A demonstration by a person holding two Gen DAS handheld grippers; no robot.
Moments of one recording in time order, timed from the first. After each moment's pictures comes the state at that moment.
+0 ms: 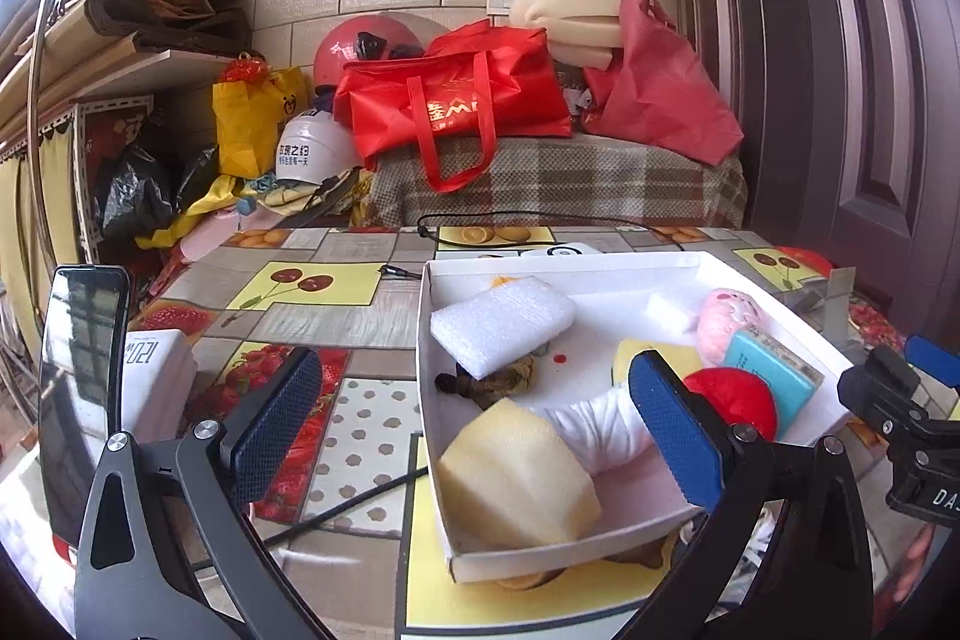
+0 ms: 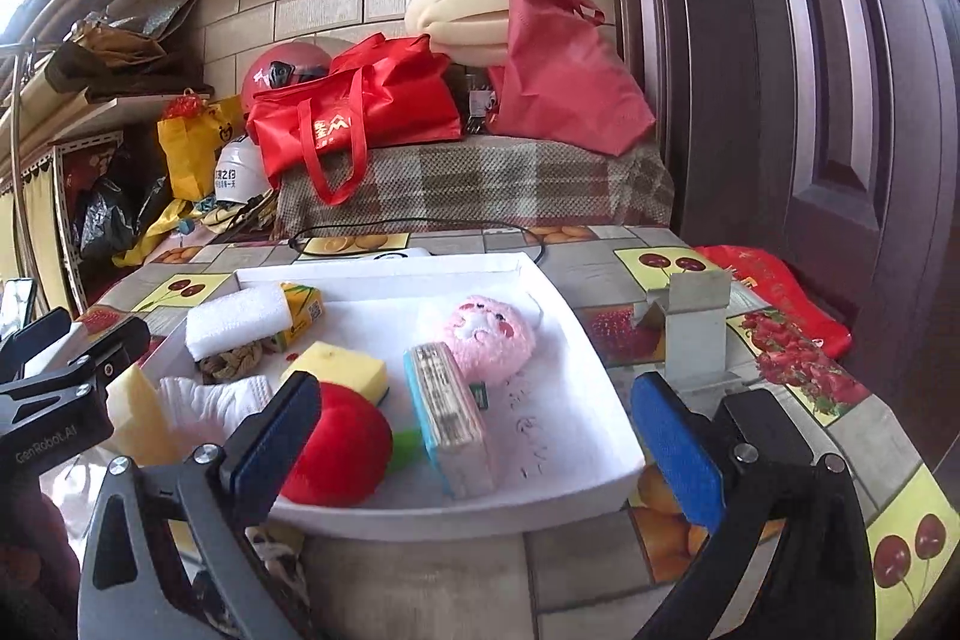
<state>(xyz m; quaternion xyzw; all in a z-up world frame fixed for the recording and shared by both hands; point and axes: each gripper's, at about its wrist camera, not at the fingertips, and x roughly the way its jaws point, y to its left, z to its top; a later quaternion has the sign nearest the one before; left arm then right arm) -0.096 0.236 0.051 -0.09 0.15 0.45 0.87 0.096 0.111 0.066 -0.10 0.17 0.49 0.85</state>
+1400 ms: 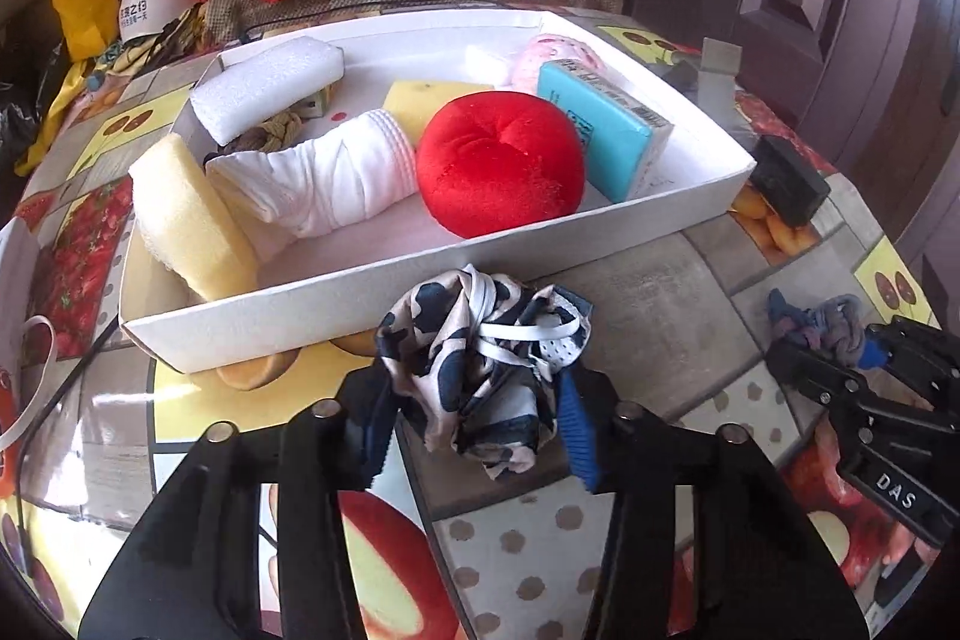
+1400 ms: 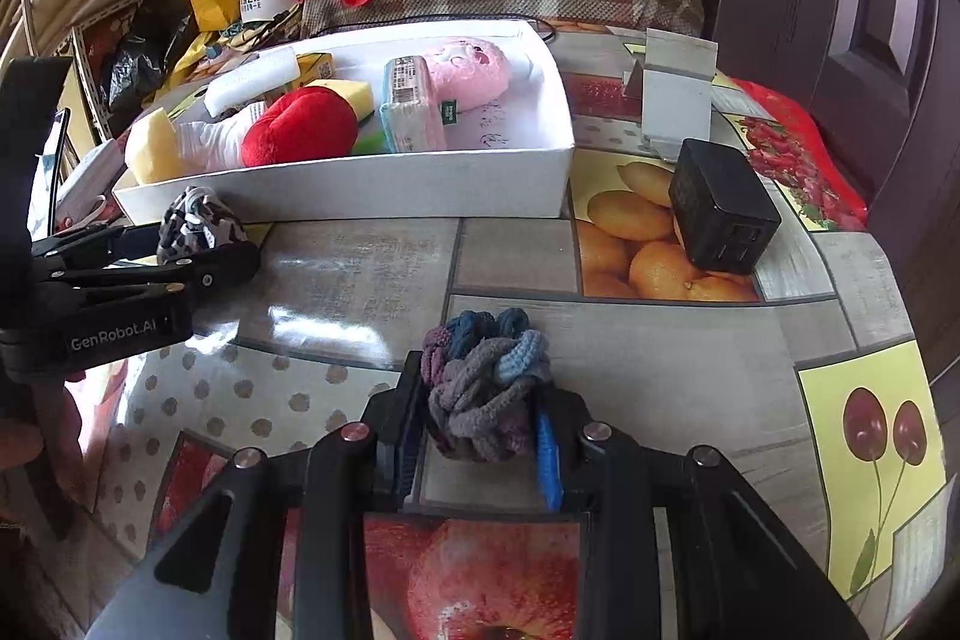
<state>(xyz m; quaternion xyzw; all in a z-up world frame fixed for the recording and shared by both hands) -0.024 0.187 0.005 -0.17 0.37 0.29 0.87 0.120 0.058 0.023 -0.21 0.35 0.50 0.76</state>
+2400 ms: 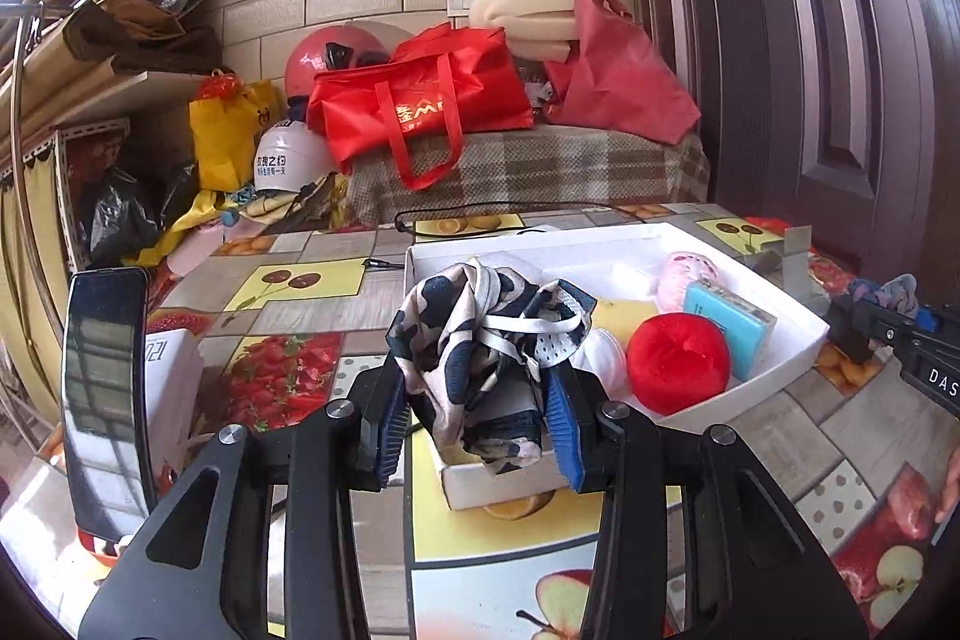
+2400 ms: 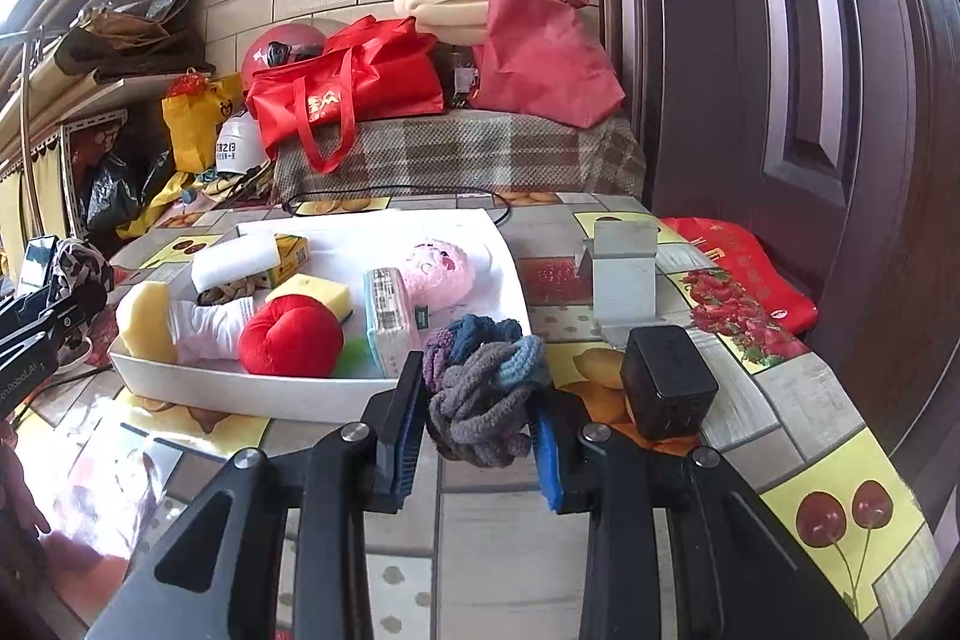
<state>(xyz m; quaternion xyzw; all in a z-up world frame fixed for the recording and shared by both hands) -0.106 0.218 0.050 -0.06 0.16 0.43 0.89 0.108 0.067 0.063 -0.11 0.18 0.47 0.85</state>
